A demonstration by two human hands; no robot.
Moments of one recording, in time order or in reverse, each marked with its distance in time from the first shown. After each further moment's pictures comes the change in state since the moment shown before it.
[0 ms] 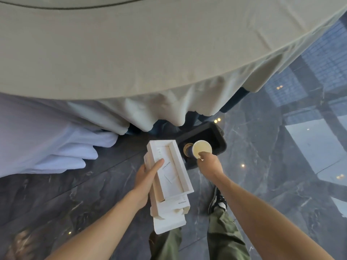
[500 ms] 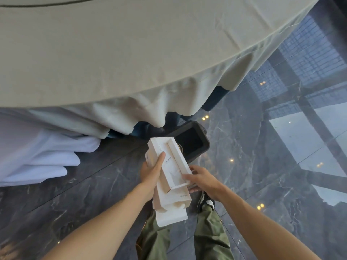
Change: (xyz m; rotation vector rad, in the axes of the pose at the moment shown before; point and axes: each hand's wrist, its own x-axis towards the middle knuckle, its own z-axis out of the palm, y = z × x) left_hand 0.016 0.013 0.081 0.088 0.052 -0.017; right_hand -0.049 0.035 -0.037 0.685 -0.488 0.138
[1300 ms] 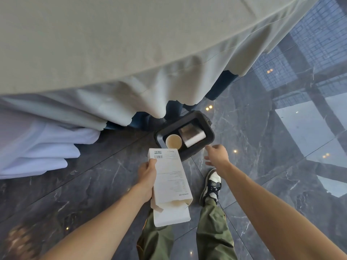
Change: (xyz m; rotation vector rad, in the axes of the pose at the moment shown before) left_hand 0.036 -0.039 0.000 -0.014 0.032 -0.137; right_hand 0.064 -0.004 -0.043 0.058 0.575 0.045
